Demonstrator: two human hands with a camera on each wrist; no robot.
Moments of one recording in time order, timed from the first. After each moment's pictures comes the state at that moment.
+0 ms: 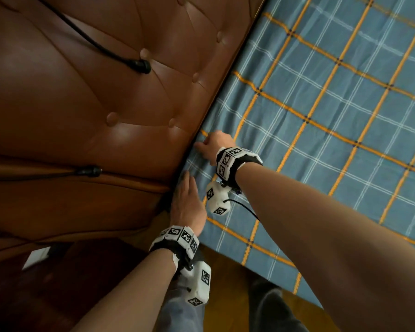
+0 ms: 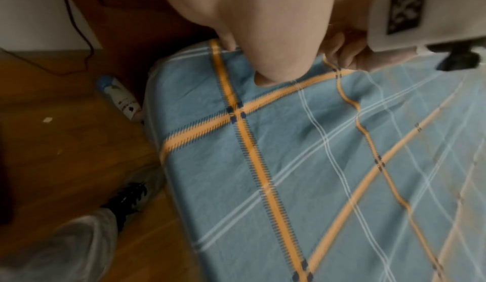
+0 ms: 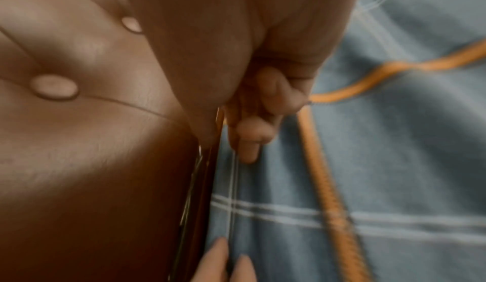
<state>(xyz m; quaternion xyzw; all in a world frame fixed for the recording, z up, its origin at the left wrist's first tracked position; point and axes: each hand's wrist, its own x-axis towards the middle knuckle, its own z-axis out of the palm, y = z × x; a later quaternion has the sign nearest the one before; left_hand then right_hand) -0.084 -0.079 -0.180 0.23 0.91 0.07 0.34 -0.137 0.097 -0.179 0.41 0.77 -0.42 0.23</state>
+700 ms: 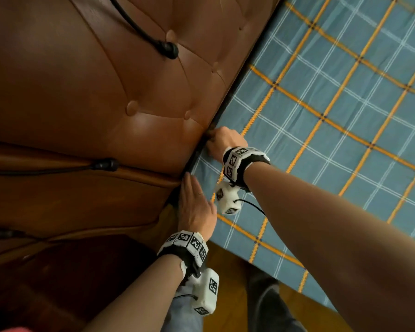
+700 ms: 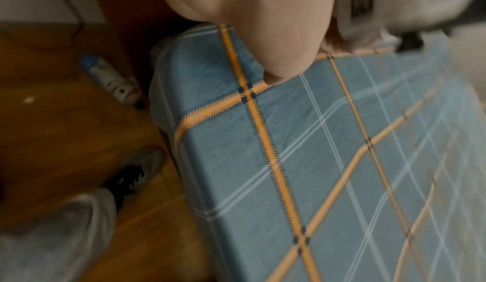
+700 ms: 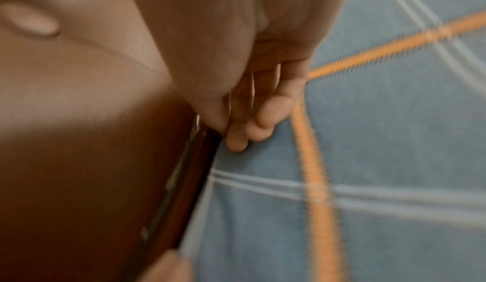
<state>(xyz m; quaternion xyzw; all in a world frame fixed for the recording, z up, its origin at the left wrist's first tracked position) -0.071 -0.098 -0.185 0.21 0.91 0.11 0.34 -0.147 0.082 -0.197 0.36 0.84 -0.32 0.26</state>
